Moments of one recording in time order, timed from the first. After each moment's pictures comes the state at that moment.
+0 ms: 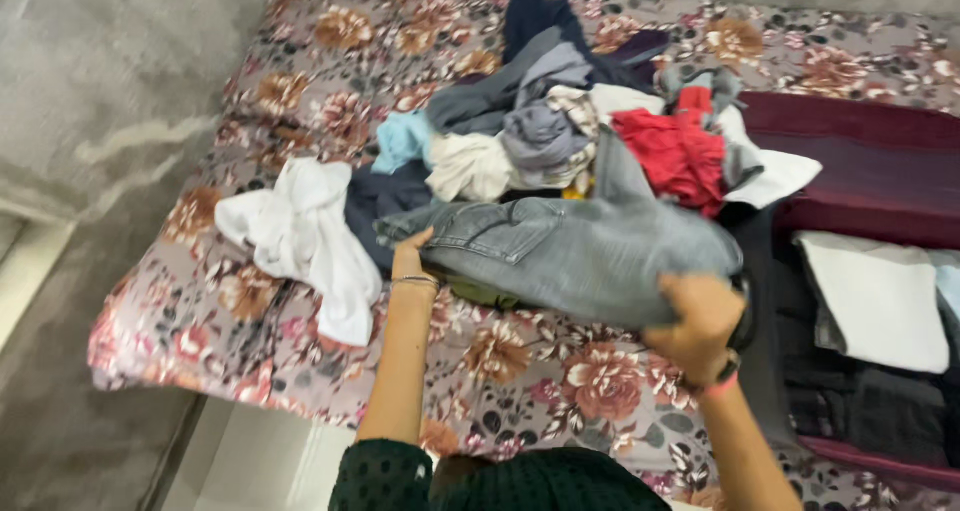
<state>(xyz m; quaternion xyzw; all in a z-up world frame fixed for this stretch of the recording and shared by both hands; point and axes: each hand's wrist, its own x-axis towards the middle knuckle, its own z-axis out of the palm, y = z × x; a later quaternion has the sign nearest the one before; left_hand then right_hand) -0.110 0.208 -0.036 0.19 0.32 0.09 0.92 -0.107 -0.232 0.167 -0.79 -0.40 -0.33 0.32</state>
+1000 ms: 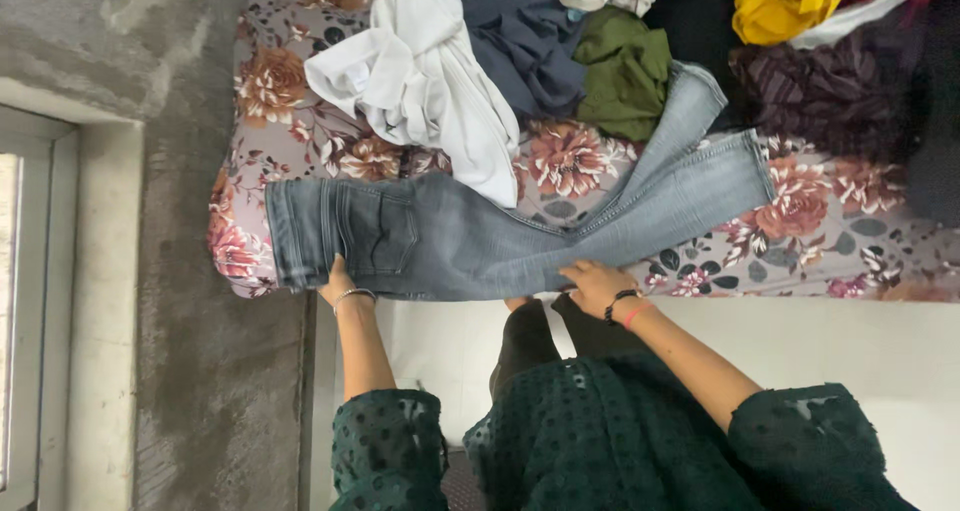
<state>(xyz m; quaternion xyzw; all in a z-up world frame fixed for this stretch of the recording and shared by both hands) -0.510 0.593 -0.160 0.35 0.60 0.32 0.64 -0.400 0.112 -0.122 -0.88 -0.32 0.30 0.18</state>
